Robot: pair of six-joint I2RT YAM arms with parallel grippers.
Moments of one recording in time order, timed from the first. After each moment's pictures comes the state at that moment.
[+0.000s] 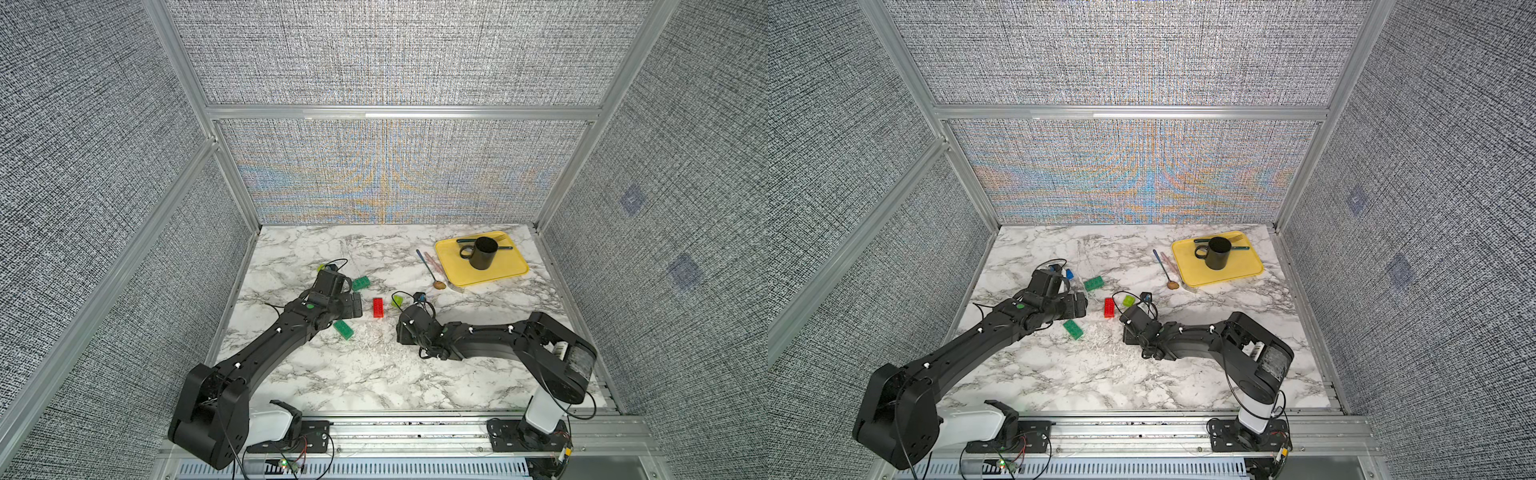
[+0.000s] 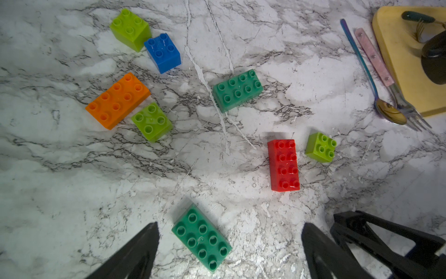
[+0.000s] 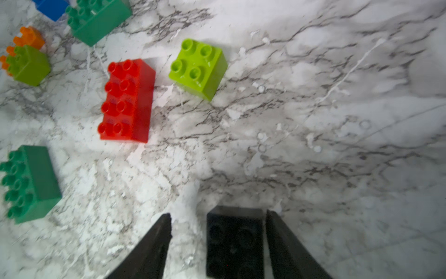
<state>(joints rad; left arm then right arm) -0.46 1.30 0.82 -0.43 -0.05 -0.45 0.92 1.74 0.86 -0.01 0.27 0.80</state>
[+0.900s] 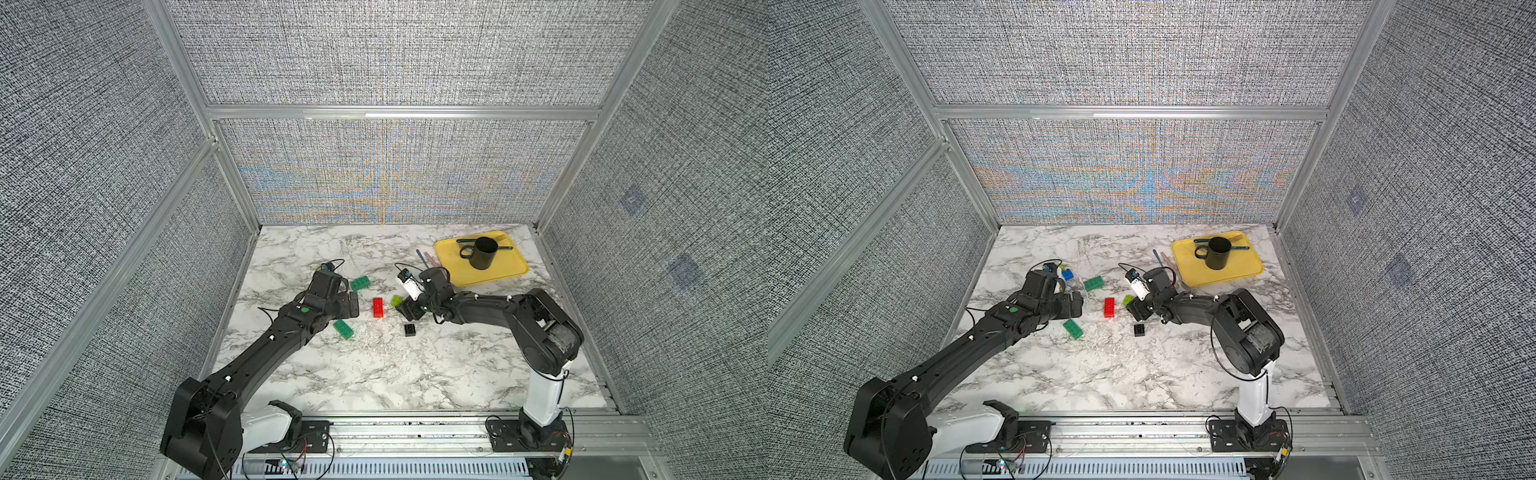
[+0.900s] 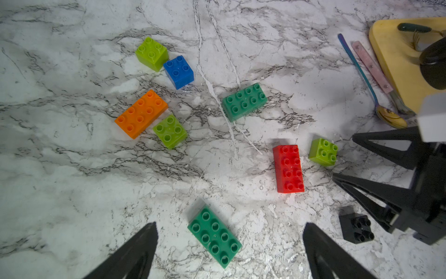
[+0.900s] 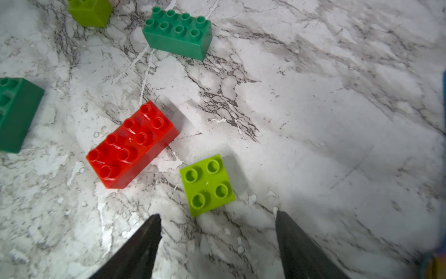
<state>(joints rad) -0.46 1.23 0.82 -0.45 -0.11 -0.41 0.61 1.93 1.05 0.10 -0.17 -0.14</state>
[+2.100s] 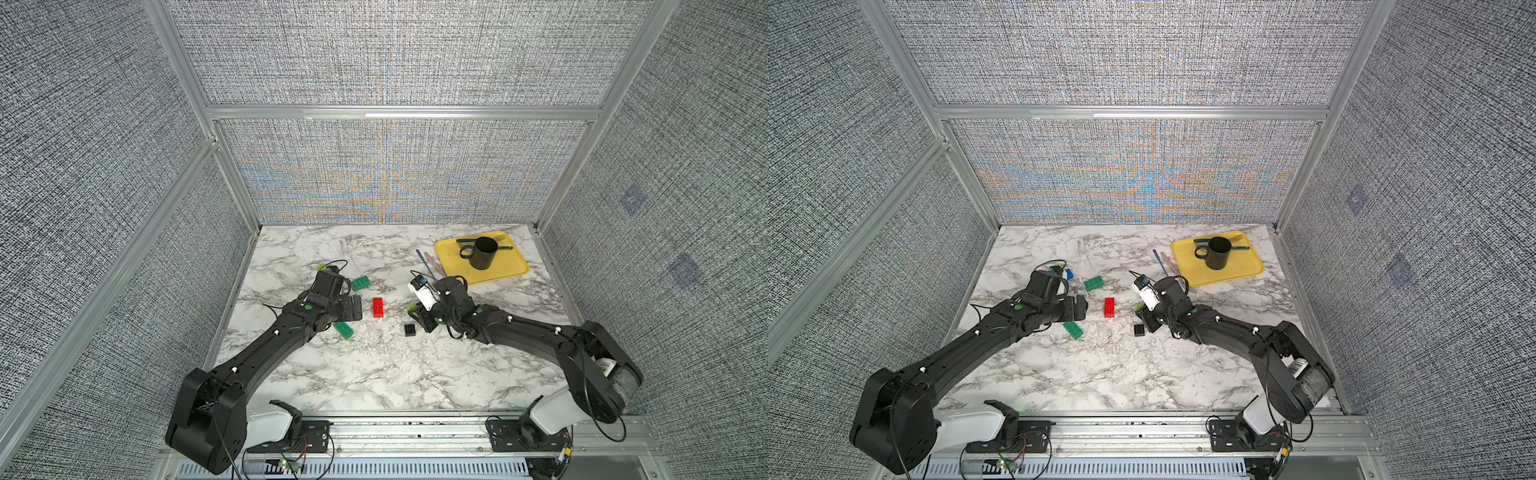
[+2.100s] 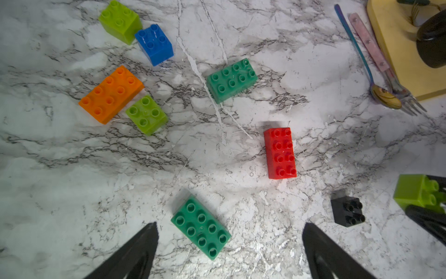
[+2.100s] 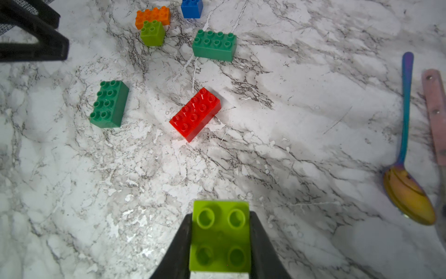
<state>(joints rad) -0.46 1.28 0.83 -0.46 -0.02 -0.42 0.70 1.54 0.83 -0.01 -0.14 0.05</state>
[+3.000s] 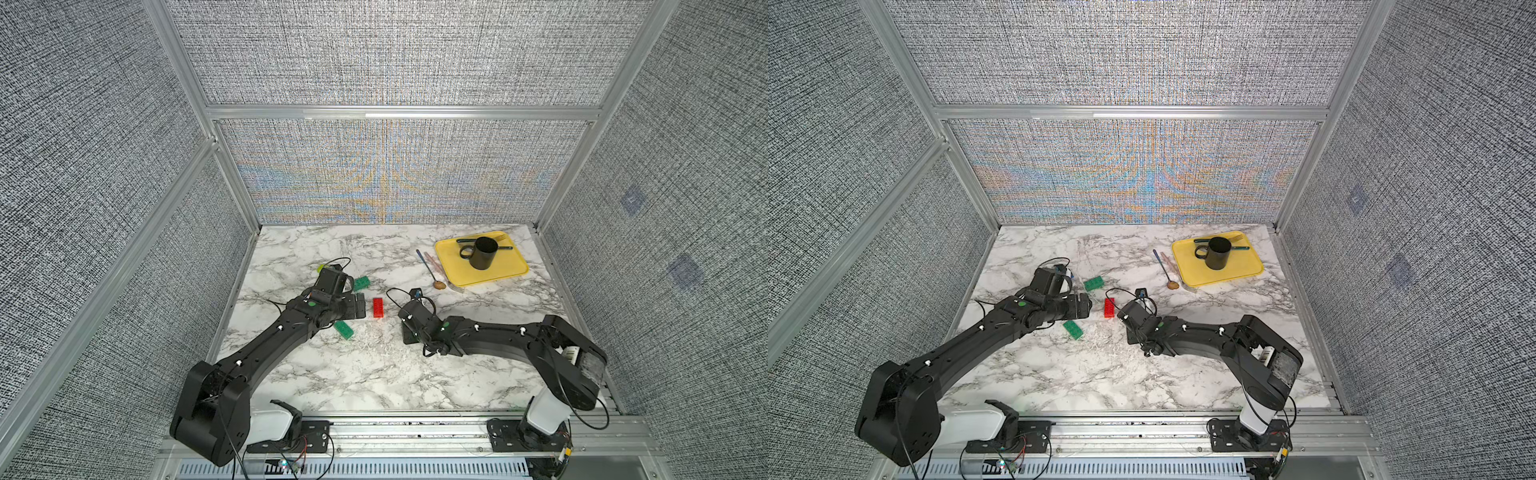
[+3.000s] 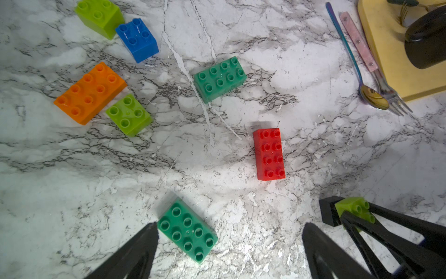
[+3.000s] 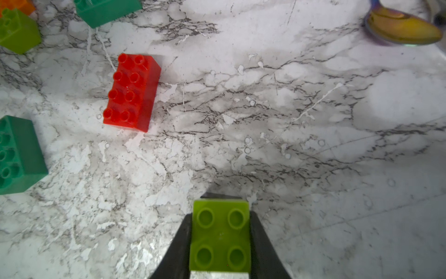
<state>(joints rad) -0.47 1.31 0.85 -0.46 0.01 -0.45 0.93 1.70 0.93 -0.19 0.34 0.66</state>
